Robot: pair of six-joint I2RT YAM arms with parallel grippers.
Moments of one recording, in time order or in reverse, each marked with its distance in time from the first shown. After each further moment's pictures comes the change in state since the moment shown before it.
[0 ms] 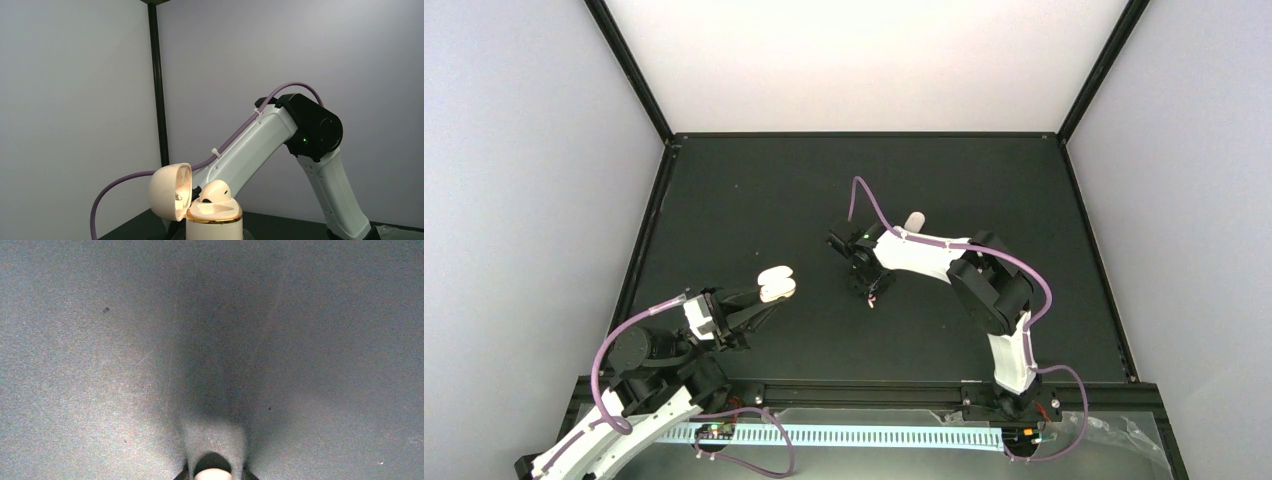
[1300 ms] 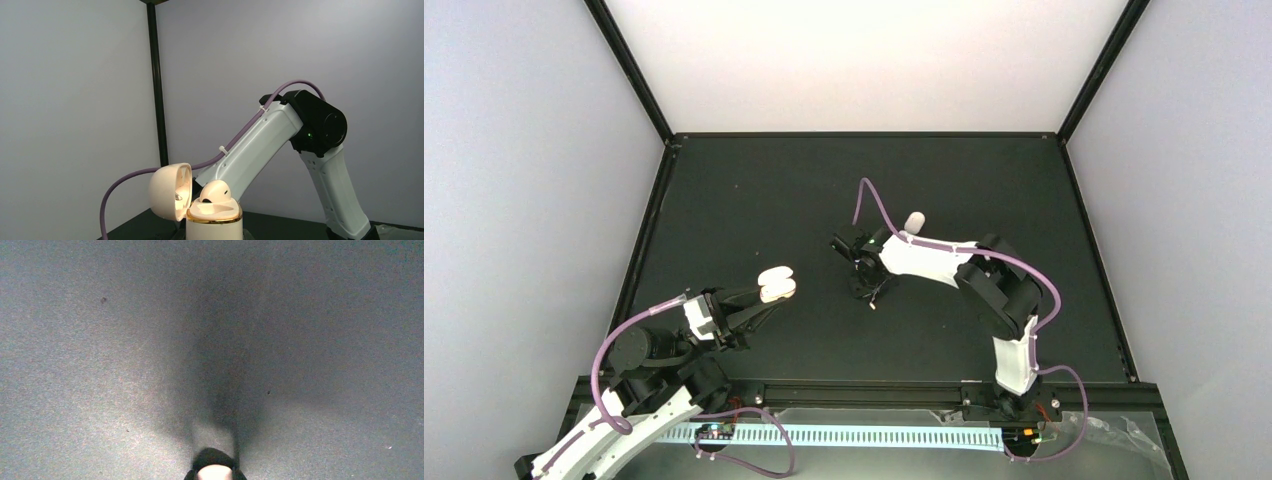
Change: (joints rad) left arm 0.000 0.000 0.000 0.000 0.004 0.000; right arm 0.007 -0.050 -0.068 0.056 0.000 0.055
